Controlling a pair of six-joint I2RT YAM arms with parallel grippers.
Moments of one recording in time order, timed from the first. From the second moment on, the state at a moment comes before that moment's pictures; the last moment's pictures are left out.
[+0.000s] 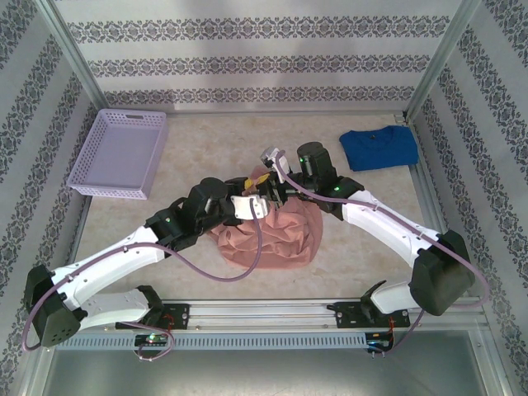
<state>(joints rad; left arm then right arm) -0.84 1.12 0.94 -0.25 -0.15 0.84 0.60 1.40 1.05 -0.15 -0.63 0.02</state>
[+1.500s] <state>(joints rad) -0.43 0.85 1.01 -0.49 -0.08 0.21 0.41 1.70 1.12 -0.42 -0.11 0.29</state>
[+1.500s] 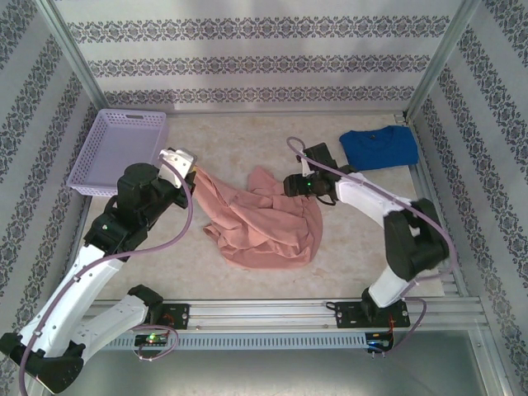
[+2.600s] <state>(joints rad) -0.07 0.92 1.13 -0.49 0.03 0.02 0.26 1.10 0.83 -0.51 -0.05 0.35</state>
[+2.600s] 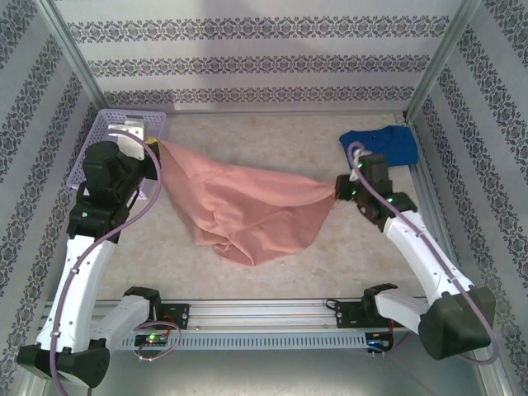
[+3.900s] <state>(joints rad) 0.02 0.87 0.97 -0.54 0.01 -0.01 0.39 1.47 0.92 -0.59 -0.07 0.34</state>
